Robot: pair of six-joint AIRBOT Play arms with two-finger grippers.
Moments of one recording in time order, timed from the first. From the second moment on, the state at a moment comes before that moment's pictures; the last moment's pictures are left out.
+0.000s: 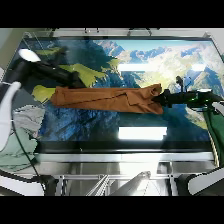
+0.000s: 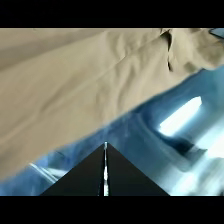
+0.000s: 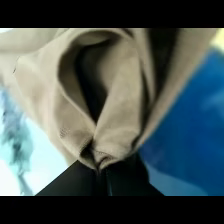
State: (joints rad) left arm -0.10 -1.72 1.57 0.85 -1.29 -1.22; right arm -0.26 -1.84 1.15 -0.38 1.26 0.84
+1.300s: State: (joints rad) left arm -0.47 -2.00 2.05 0.79 -1.42 -1.45; right arm -0.19 -1.37 1.15 -0.38 1.47 0.91
